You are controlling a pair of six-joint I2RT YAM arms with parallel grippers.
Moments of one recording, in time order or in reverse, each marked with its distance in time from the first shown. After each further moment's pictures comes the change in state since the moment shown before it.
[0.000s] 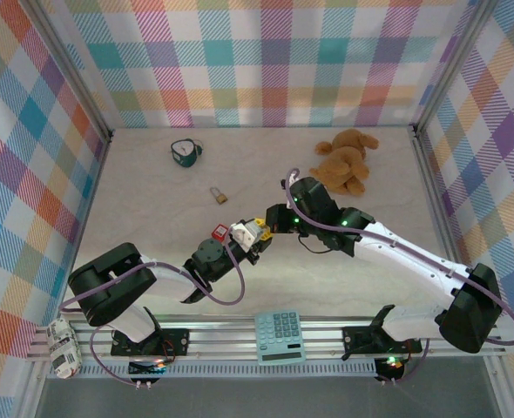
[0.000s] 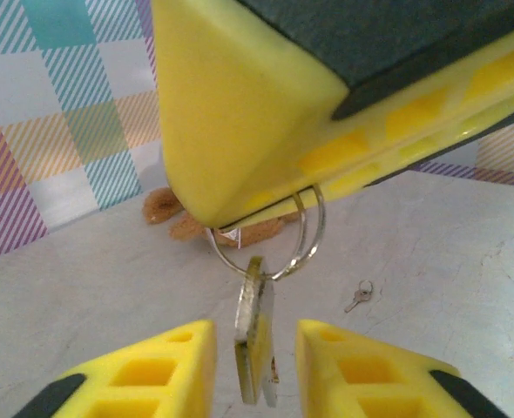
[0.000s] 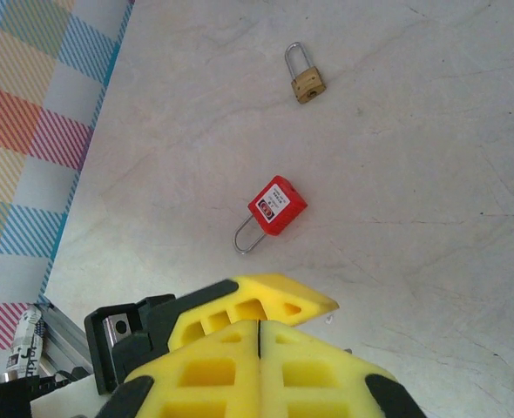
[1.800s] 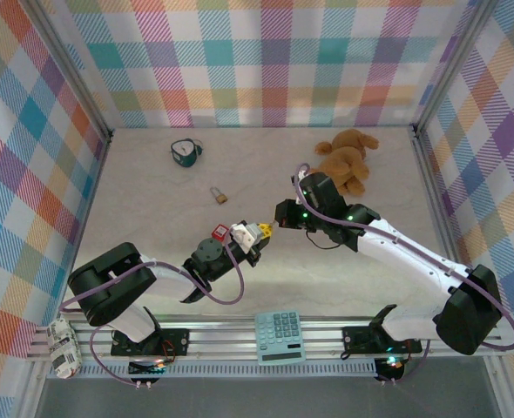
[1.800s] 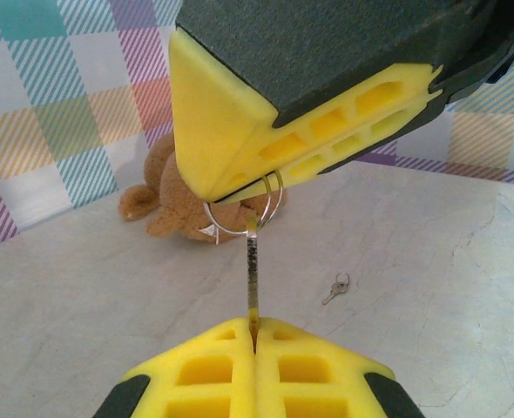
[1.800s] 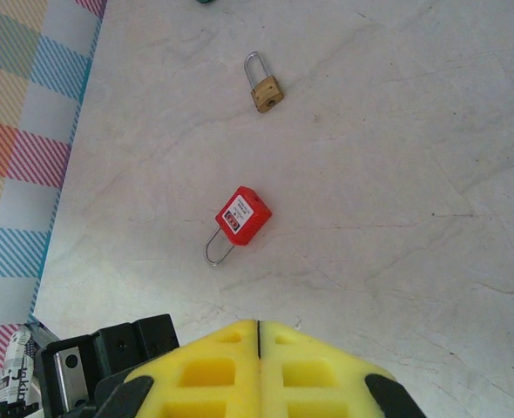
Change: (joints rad) left arm 0.019 -0.001 -0.005 -0.009 0.071 -0.013; right arm -0.105 0.001 -0.033 0.000 -0.053 -0.009
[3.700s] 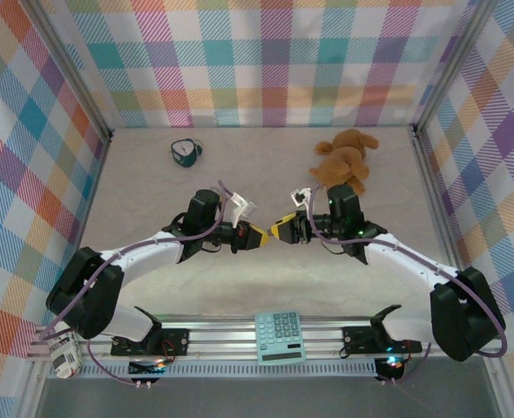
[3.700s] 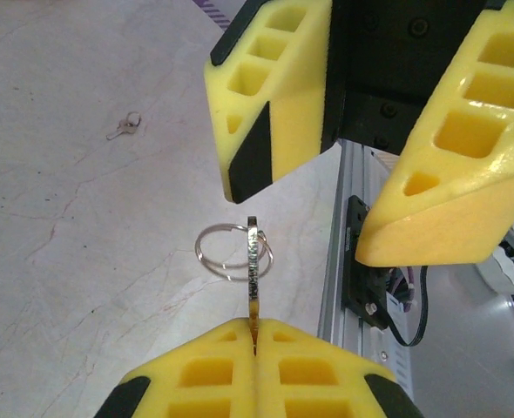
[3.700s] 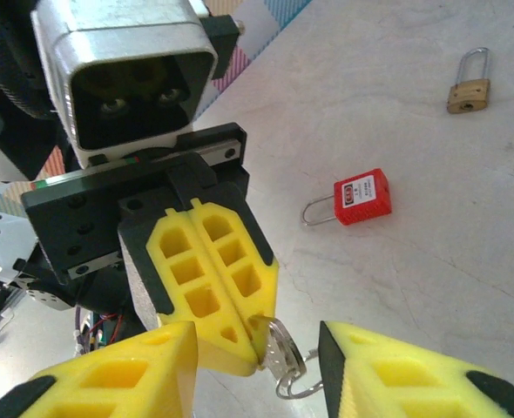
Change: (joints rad) left arm 0.311 -0.128 0.343 -1.006 0.872 -0.375; right arm -0.196 -0.030 -0.345 0.521 -0.662 -0.426
